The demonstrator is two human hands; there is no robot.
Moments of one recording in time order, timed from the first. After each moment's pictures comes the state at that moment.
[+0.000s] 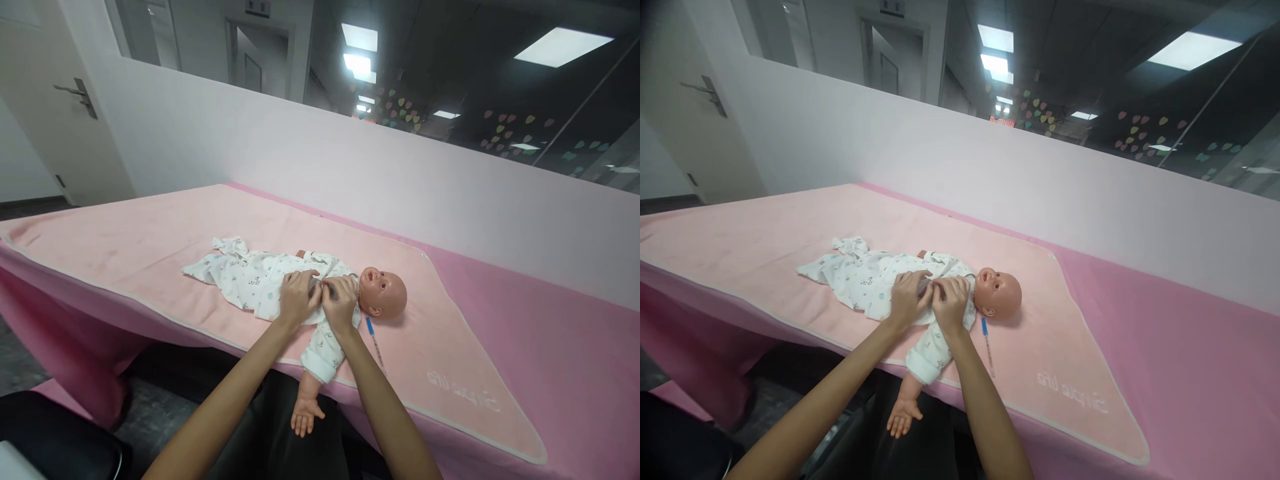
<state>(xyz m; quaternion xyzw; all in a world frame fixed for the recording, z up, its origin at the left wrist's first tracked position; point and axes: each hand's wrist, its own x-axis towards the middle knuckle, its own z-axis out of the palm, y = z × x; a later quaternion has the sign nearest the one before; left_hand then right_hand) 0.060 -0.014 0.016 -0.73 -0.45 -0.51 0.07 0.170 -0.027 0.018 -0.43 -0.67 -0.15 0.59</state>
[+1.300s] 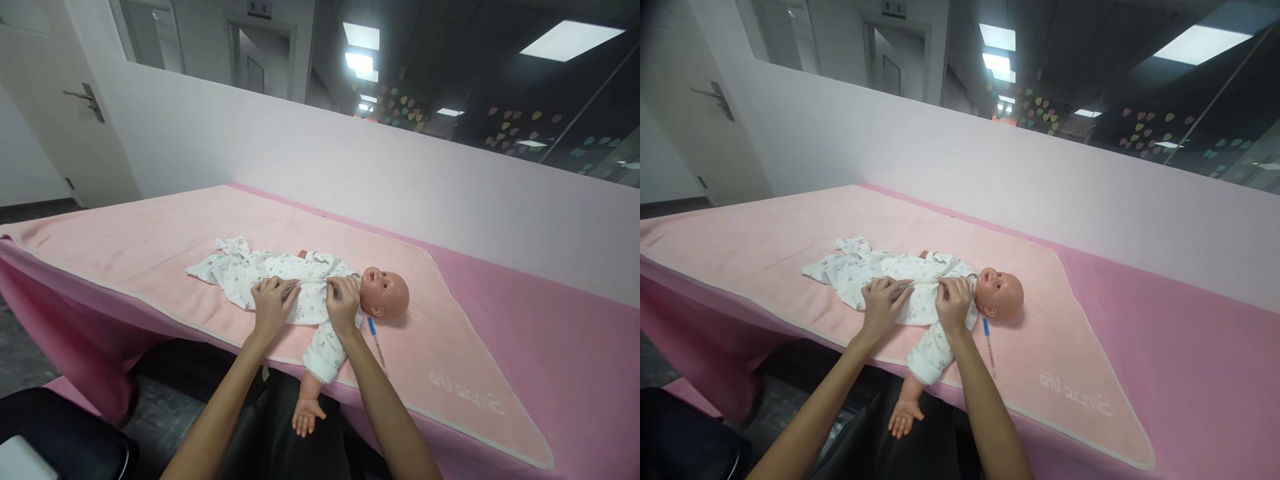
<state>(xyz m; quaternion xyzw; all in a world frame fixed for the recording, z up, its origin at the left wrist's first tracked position) 0.013 -0.028 0.006 -0.70 -0.54 -0.47 0.03 0.172 -0.028 0.020 -0.44 -0.66 -0.15 0.59</state>
